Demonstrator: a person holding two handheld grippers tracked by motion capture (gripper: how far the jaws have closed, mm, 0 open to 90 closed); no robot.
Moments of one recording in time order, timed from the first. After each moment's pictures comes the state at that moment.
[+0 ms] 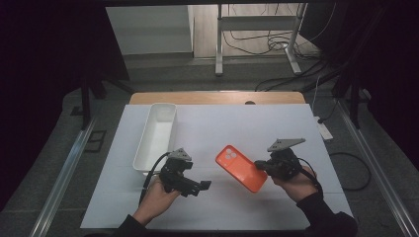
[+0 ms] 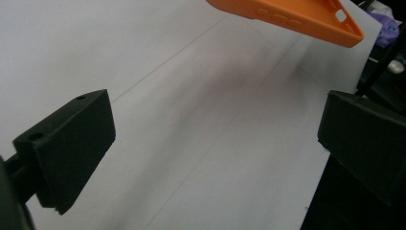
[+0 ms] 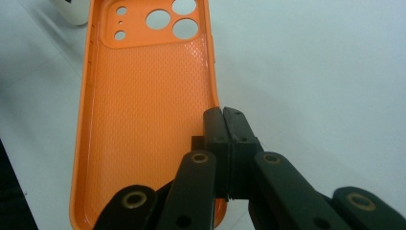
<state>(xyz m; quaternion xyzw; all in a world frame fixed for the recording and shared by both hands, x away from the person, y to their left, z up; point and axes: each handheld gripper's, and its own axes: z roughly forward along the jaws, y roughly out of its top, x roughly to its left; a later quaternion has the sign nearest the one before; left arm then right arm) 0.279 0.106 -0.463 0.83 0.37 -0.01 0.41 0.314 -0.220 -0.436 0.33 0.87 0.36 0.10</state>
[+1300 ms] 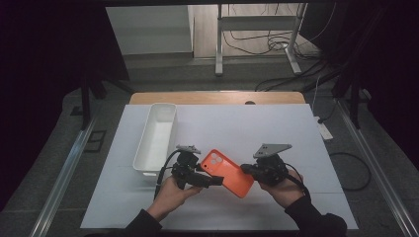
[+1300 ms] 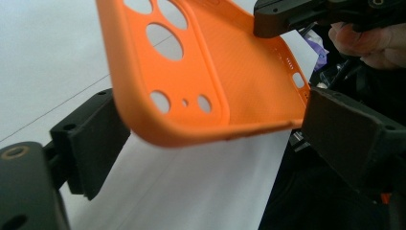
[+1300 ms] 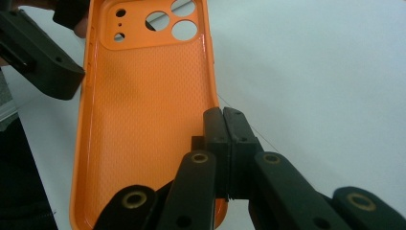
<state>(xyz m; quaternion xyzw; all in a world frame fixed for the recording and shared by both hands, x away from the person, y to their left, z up) 0.300 0.084 -0.471 0.80 0.38 -0.12 0.45 0.297 -0.185 -0.436 0.29 0.87 0.38 0.10</state>
